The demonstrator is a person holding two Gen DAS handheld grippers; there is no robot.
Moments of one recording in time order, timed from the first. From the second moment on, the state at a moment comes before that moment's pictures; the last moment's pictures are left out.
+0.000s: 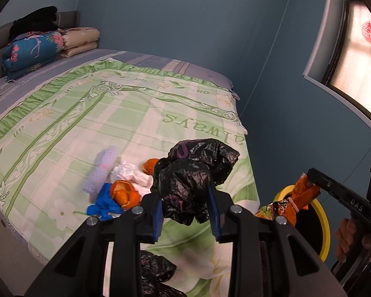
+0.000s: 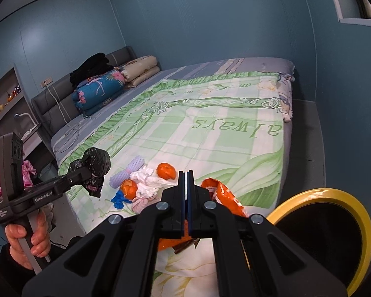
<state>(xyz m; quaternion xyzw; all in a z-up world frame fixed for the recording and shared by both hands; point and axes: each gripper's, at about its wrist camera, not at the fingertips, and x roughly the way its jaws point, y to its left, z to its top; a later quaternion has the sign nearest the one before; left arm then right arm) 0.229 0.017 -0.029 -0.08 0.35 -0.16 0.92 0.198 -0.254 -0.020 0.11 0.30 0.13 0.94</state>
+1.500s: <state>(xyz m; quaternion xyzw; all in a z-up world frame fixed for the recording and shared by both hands) 0.214 -0.215 -0.049 0.03 0.40 -0.36 0.84 0.120 -0.409 0.019 0.21 0.18 0.01 0.96</state>
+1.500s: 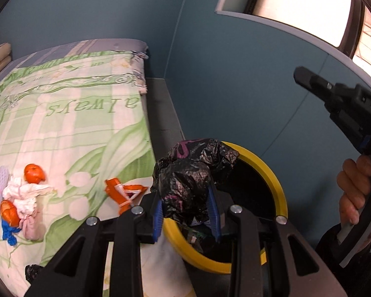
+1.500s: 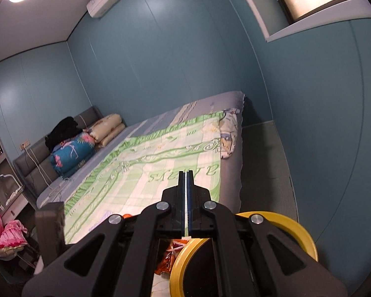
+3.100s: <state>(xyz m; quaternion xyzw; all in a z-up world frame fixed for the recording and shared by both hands) 0.216 0.013 -0.054 -0.03 0.39 -0.10 0.92 0.160 -0.320 0.017 0.14 0.23 0.11 0.96</state>
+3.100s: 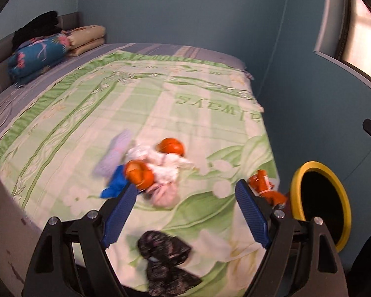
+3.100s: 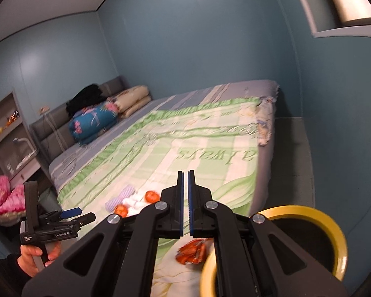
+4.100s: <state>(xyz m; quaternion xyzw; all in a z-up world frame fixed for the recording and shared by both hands) 0.185 0.063 -0.141 -0.08 0.45 -0.09 0.89 0.299 -0.131 -0.077 0.03 0.41 0.24 0.88</state>
